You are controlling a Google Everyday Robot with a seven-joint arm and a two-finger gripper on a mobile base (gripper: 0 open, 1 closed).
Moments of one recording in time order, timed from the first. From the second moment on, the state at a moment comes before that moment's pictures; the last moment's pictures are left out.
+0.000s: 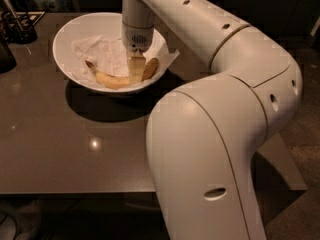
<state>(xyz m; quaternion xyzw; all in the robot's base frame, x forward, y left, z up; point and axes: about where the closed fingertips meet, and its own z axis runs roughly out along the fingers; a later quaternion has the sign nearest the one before) 0.672 0.061 0.845 -0.76 0.64 0.06 0.06</state>
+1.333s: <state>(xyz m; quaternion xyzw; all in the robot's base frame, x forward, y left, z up) 0.669 0.061 0.836 -0.76 0.65 0.07 0.05</state>
